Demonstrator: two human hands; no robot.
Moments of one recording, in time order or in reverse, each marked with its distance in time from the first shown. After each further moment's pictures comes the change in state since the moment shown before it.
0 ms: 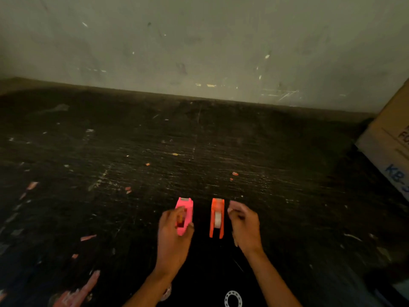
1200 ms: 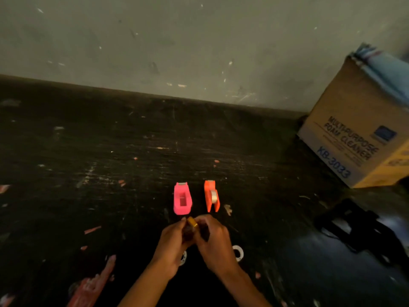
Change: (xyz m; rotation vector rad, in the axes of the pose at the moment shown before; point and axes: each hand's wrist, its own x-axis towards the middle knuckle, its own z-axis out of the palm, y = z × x) left_hand -0.043 -0.012 -0.068 -0.764 -0.484 -0.629; right_hand -0.162 -0.042 0.057 -0.373 -0.097 -0.285
